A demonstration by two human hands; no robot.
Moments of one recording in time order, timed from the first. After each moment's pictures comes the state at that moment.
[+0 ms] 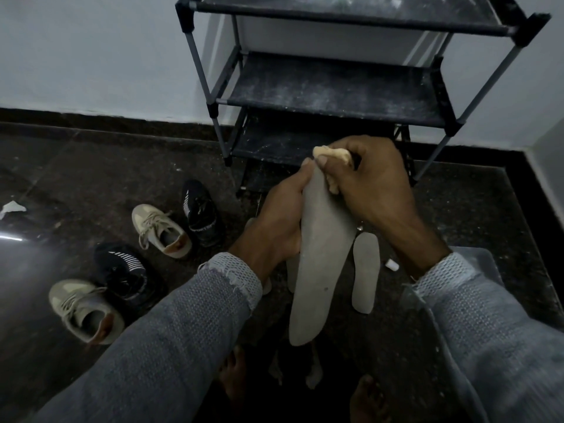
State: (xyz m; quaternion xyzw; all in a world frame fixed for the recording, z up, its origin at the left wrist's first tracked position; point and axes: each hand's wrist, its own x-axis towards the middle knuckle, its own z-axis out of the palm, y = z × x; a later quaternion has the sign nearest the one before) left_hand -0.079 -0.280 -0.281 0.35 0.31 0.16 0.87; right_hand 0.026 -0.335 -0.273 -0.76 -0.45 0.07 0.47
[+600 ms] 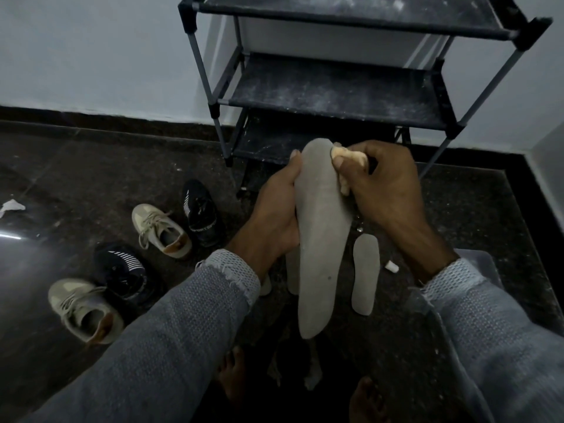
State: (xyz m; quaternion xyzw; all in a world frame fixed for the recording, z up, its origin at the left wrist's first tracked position) left_hand -0.082 -0.268 -0.283 0.34 0.30 0.19 0.87; right_hand 0.034 -0.341 -0.280 -0.76 -0.40 0.09 0.50
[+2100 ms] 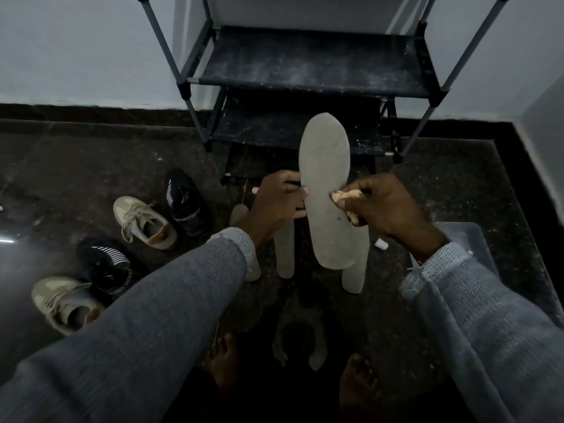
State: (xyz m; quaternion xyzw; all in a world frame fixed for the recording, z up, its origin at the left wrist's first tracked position) left_hand -0.049 -0.264 -0.367 0.64 0.41 0.12 0.64; right_hand 0.086 -0.390 -0.368 -0.76 -0.39 0.28 0.44
